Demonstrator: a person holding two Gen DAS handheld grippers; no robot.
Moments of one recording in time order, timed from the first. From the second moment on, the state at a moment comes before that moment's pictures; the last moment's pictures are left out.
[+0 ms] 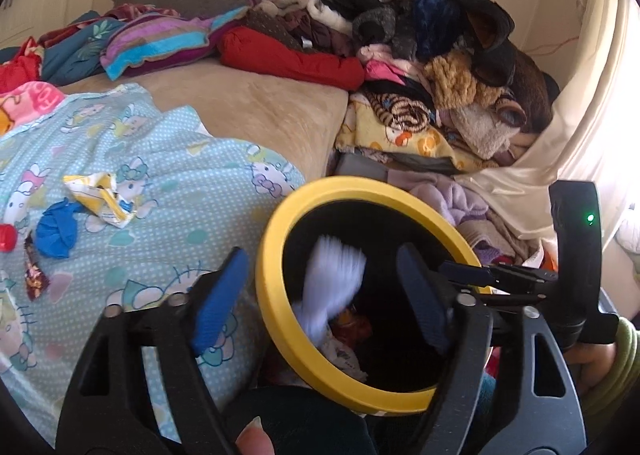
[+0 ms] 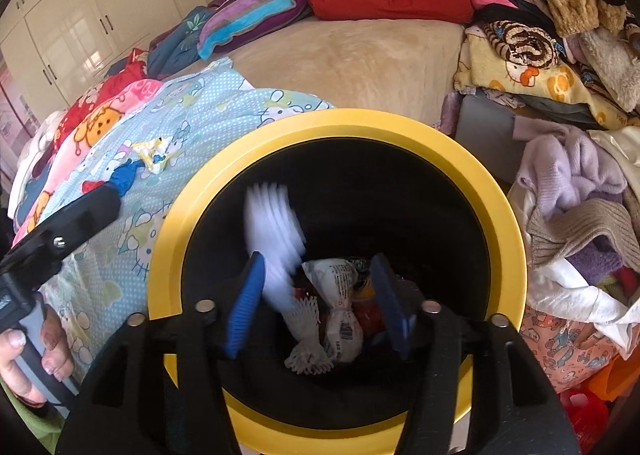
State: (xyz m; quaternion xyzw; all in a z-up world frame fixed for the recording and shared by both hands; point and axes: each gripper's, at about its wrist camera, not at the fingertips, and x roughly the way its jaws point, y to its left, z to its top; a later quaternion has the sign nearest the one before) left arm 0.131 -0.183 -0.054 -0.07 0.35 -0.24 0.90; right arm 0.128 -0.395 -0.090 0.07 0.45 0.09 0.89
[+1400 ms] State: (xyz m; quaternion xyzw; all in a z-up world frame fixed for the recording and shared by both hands) left arm 0.110 -0.066 -0.030 -0.14 0.29 -0.11 0.94; right arm 0.112 -0.312 -0.038 0.06 0.36 0.13 0.92
